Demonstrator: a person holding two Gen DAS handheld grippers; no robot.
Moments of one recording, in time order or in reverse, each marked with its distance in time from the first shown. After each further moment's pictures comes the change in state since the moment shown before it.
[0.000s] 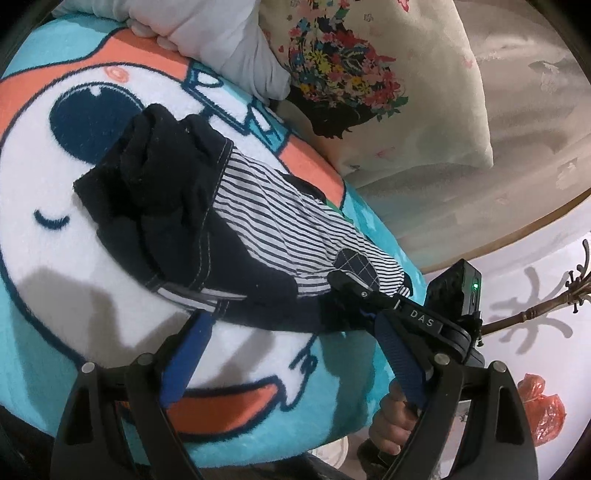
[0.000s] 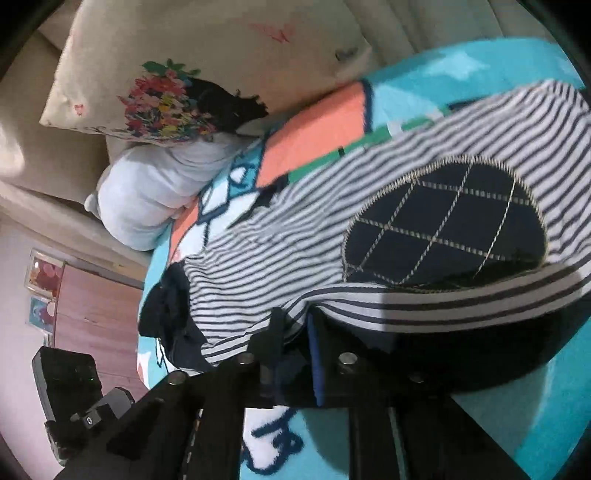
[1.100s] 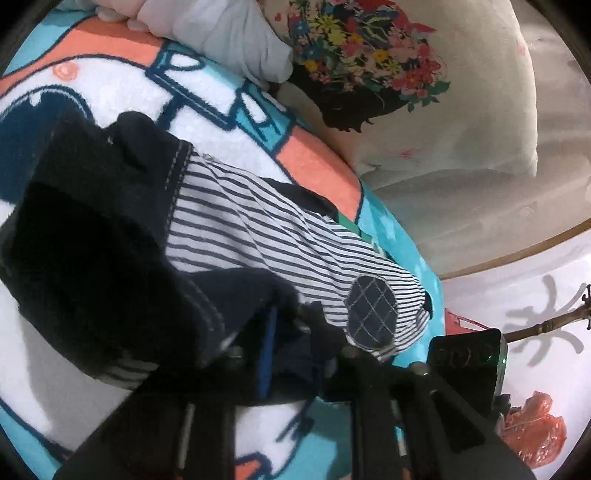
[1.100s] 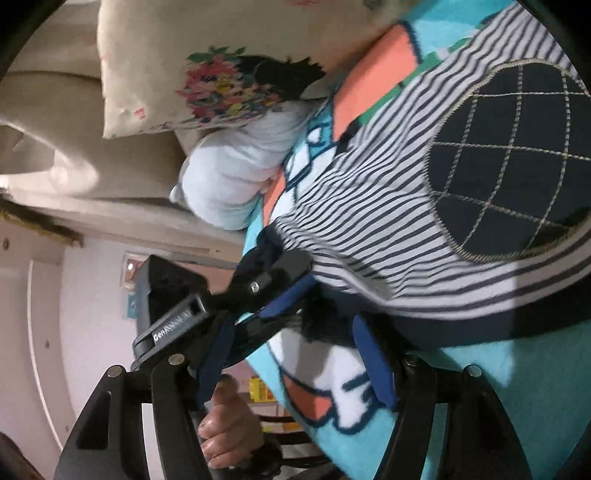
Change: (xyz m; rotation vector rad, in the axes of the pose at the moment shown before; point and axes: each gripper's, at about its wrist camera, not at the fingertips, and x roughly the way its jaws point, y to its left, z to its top) left arm 0.062 -0.008 0.038 -0.023 0.054 0.067; right arm 0.006 -0.015 -0.021 0.152 0.110 0.375
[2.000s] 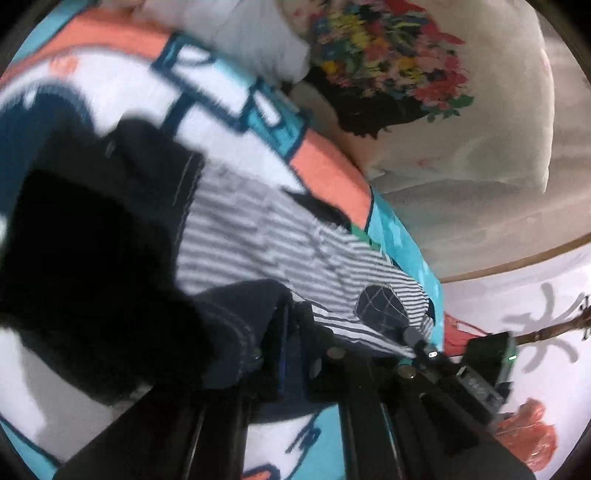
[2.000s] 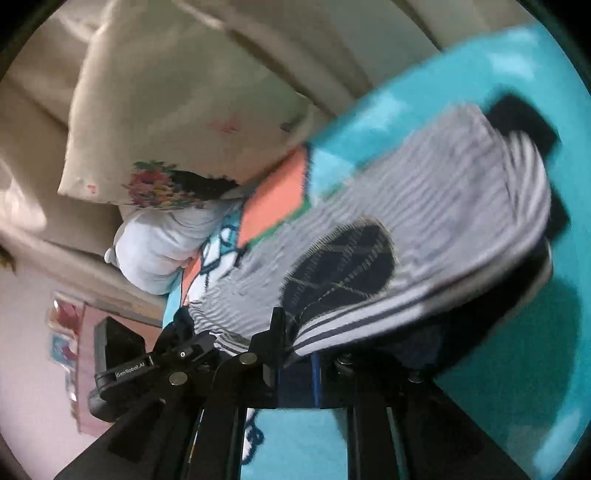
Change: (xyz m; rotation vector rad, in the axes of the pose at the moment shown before) left arm 0.009 0.002 0.017 -0.009 0.020 0.010; right arm -0.077 -0.007 0.047 -0.101 -0.234 -0.310
